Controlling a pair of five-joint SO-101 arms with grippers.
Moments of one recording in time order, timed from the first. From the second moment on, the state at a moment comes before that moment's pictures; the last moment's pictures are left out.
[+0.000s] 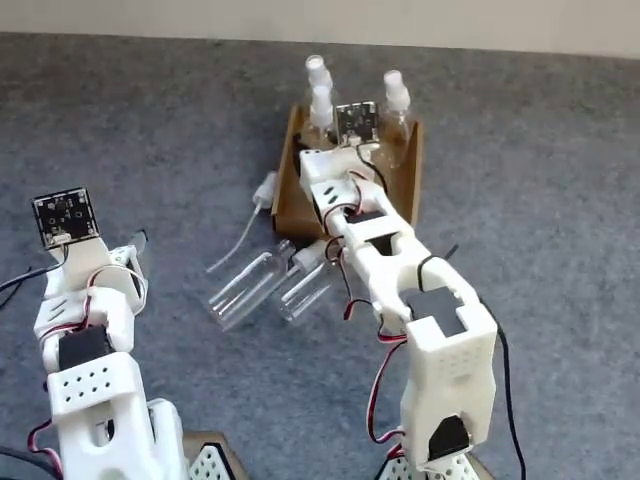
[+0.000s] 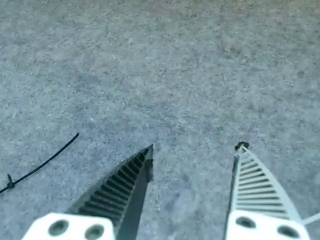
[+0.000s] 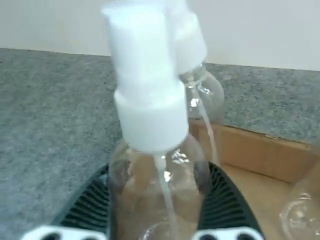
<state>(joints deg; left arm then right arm) -27.9 -60.8 74.0 32.0 0.6 -23.4 24.9 19.4 -18.9 -5.1</state>
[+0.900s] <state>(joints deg) -27.9 -60.8 74.0 32.0 0.6 -23.6 22.9 22.5 -18.9 -0.6</state>
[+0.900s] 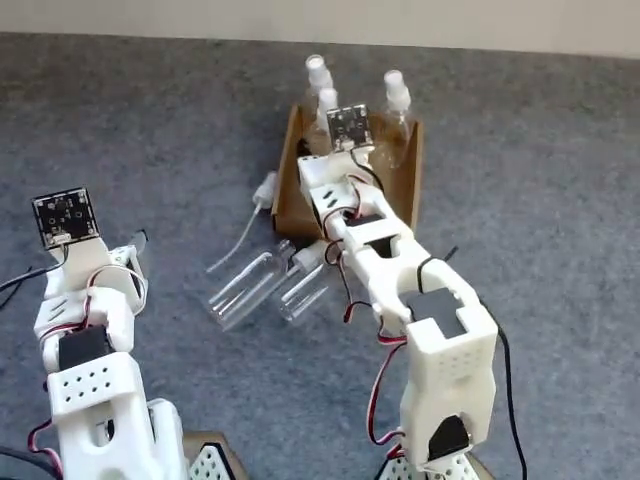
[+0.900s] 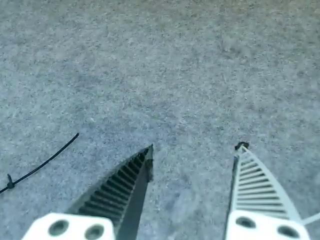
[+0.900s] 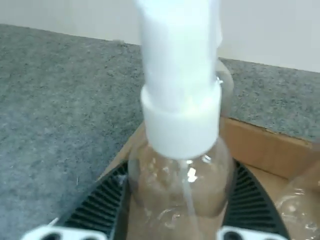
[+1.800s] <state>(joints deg) -27.8 -60.8 74.0 32.0 0.6 -24.0 20.7 23.8 -18.9 0.3</state>
